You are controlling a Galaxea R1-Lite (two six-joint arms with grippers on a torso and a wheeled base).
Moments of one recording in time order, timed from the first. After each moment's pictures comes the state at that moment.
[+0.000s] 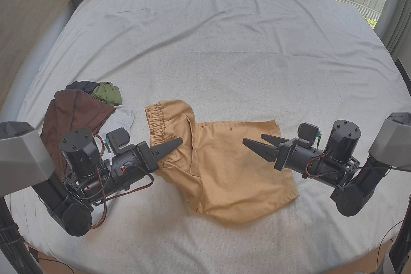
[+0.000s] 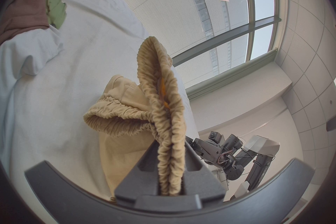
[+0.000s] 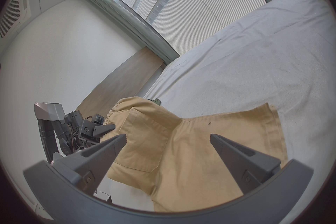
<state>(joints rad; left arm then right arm) -0.42 2.00 -0.46 -1.54 -0.43 -0.78 0.43 2.08 -0.58 -1.49 0.43 0.43</state>
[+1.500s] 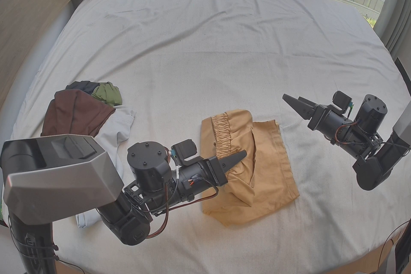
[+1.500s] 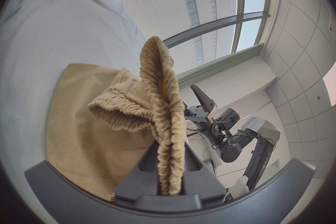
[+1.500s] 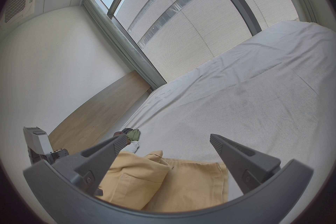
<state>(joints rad) -0.69 2.24 -0.74 -1.54 -0.34 -0.80 0.22 1.99 -0.67 -1.47 0.43 0.44</state>
